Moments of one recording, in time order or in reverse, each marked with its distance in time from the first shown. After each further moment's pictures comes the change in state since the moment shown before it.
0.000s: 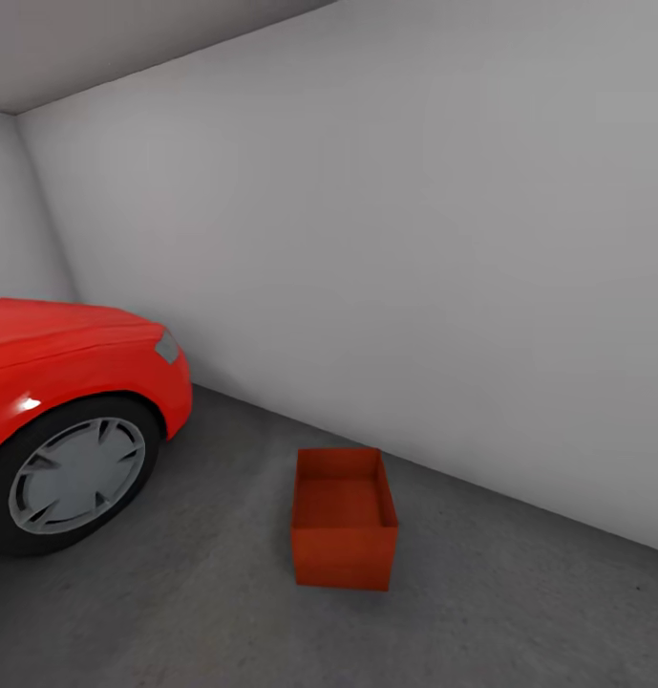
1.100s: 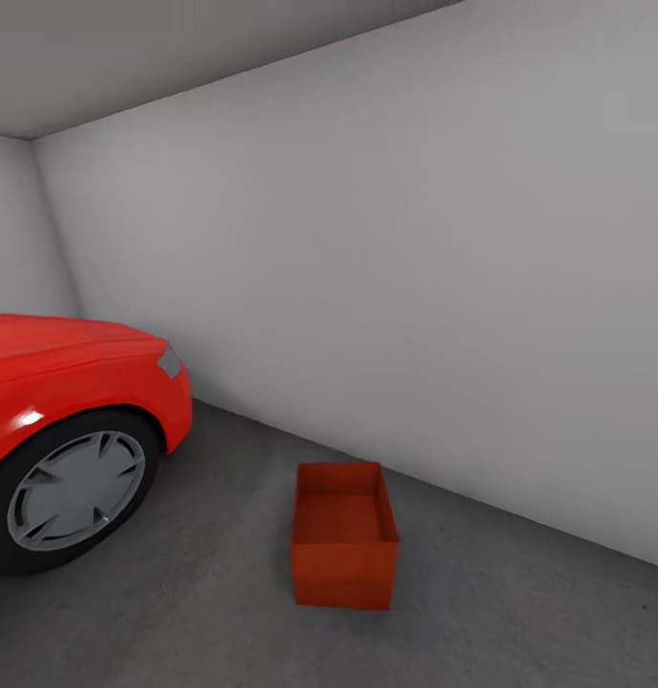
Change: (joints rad) left arm 0.000 0.000 0.000 0.000 0.000 0.000 0.000; right arm 0.000 0.000 0.000 0.000 0.000 -0.001 0.000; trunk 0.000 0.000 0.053
